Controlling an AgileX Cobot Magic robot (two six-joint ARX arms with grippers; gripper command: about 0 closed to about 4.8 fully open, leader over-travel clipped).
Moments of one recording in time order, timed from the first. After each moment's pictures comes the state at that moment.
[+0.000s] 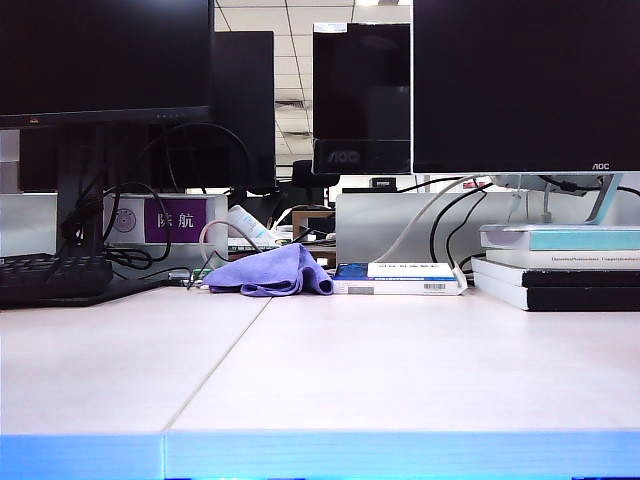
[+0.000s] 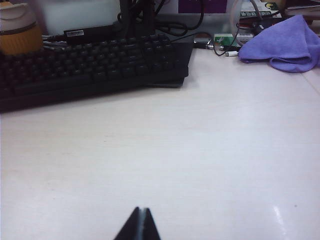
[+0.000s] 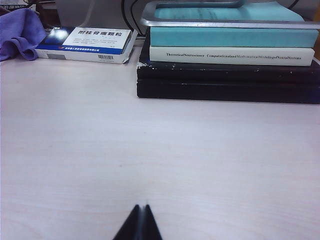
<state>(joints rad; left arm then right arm) 0.06 0.00 0.01 -0.17 0.00 0.05 0.04 0.00 0.01 -0.18 0.00 0.01</state>
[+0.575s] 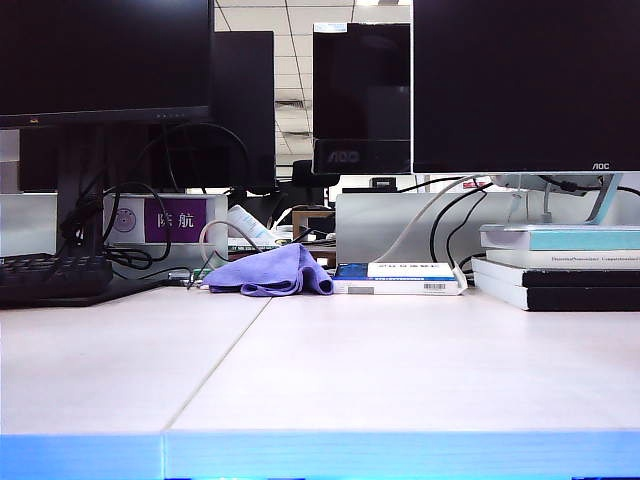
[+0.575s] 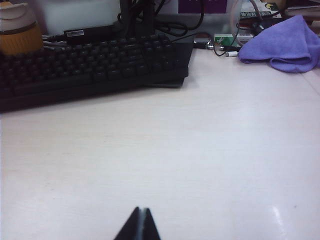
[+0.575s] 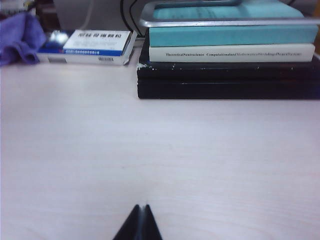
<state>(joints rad) 0.06 0.00 0.01 -0.17 0.00 0.04 0.04 0.00 0.01 -0.17 0.00 0.06</state>
